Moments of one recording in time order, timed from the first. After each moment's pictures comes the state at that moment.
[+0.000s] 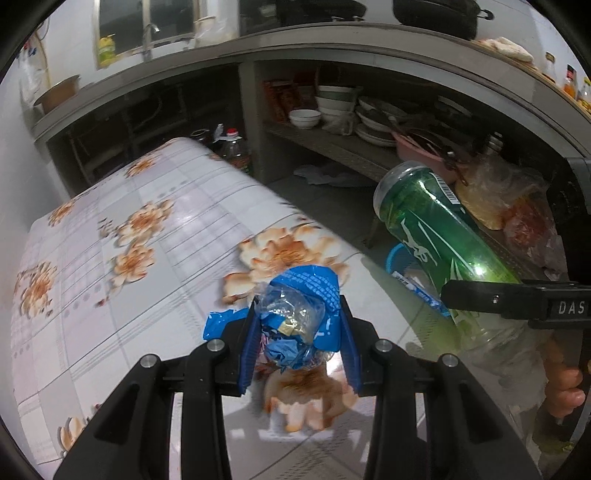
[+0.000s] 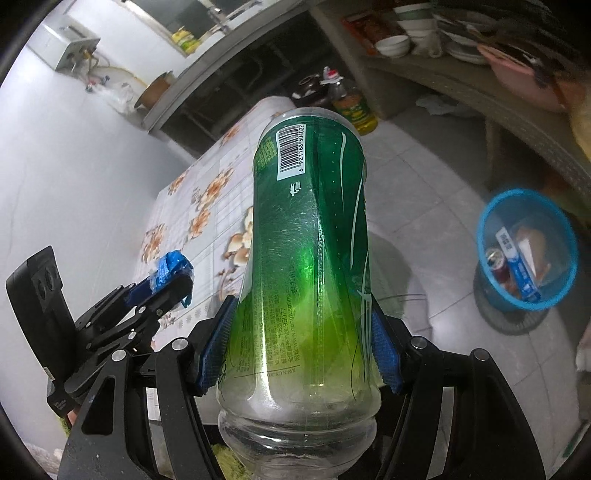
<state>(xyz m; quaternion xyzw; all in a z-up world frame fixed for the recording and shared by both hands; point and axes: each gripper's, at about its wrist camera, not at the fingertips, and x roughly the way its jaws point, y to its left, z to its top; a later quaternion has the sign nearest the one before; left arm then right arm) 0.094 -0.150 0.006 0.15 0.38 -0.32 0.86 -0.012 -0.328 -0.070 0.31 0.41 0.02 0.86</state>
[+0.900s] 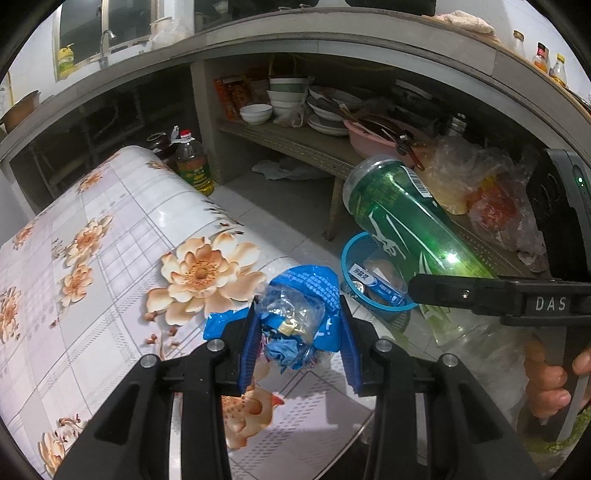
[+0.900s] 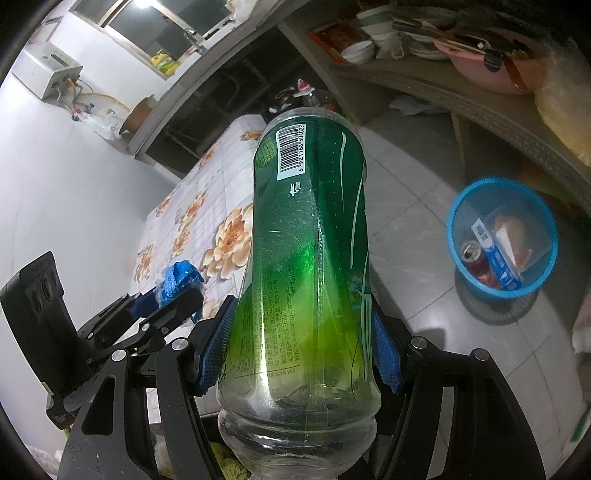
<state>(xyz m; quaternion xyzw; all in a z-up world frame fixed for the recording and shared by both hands) 0.078 -0.197 0.002 0.16 0.38 -0.38 0.83 -0.034 -0.348 -0.072 0.34 0.40 -0.02 0.85</state>
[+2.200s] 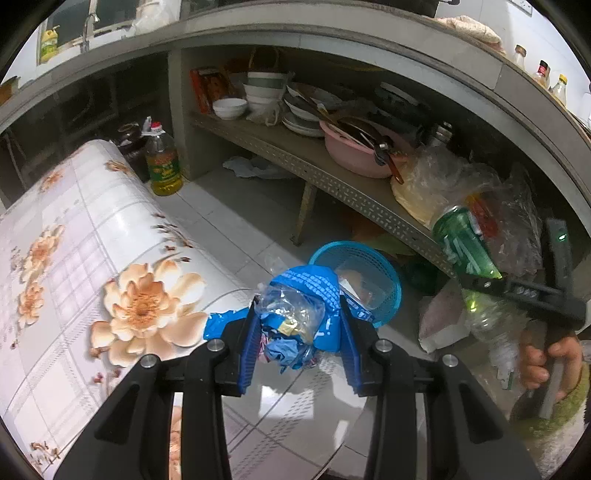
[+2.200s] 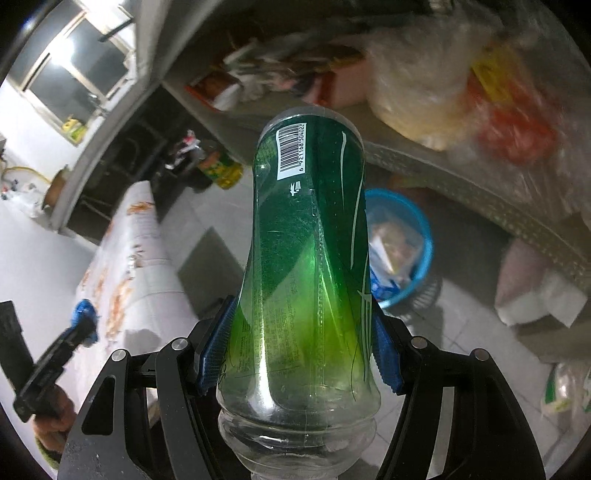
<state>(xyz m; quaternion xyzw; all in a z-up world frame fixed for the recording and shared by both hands) 0.104 -0.248 0.001 0.12 0.41 -0.42 0.80 -0.120 -0.456 -0.098 0.38 0.38 -0.21 0.82</state>
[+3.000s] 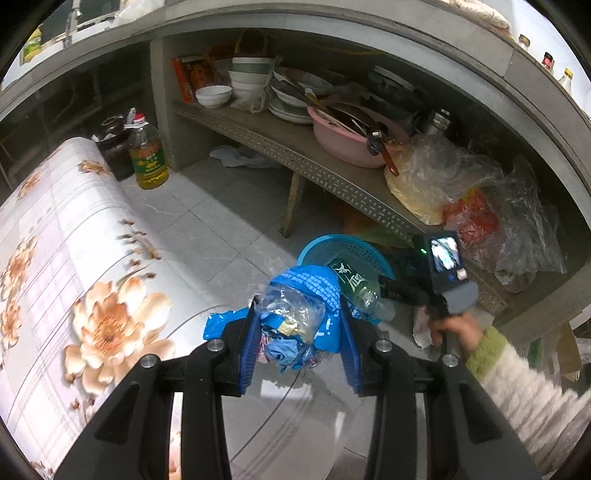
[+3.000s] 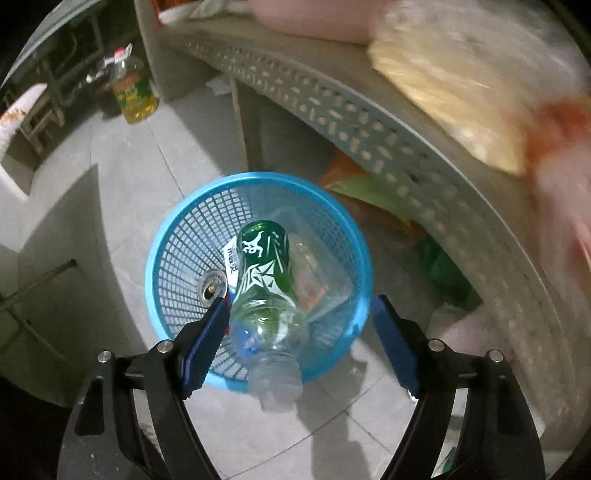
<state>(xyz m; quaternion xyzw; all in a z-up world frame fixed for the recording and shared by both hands) 0.118 -0.295 -0.009 0.14 0.43 -0.43 0.78 -0.027 -0.515 -0.233 0.17 0.50 -0.32 0.79</state>
